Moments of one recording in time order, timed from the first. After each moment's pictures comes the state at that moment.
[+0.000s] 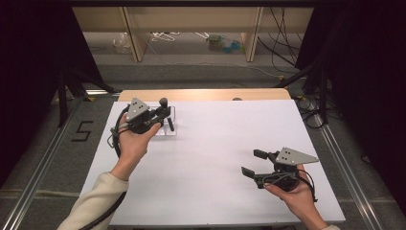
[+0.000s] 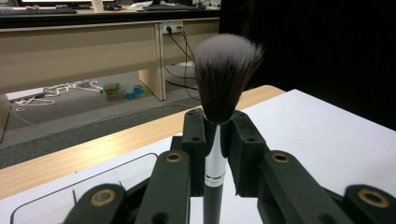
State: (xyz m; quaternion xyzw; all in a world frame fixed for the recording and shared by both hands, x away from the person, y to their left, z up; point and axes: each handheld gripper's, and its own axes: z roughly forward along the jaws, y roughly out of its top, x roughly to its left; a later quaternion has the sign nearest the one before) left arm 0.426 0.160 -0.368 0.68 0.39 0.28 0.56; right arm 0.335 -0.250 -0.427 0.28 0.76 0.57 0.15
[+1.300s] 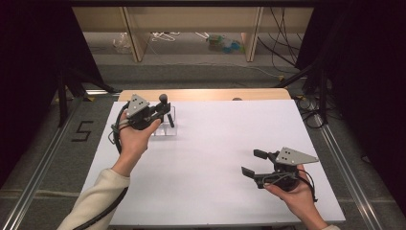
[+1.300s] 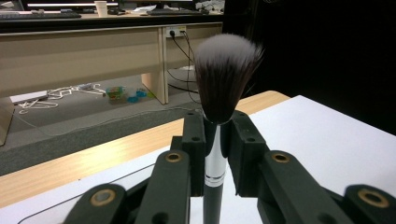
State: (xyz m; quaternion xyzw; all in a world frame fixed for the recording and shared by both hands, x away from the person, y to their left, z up) left arm 0.435 0.160 -0.366 0.67 0.39 0.28 0.56; right arm 0.335 -0.250 -0.427 0.28 0.76 0.57 0.15
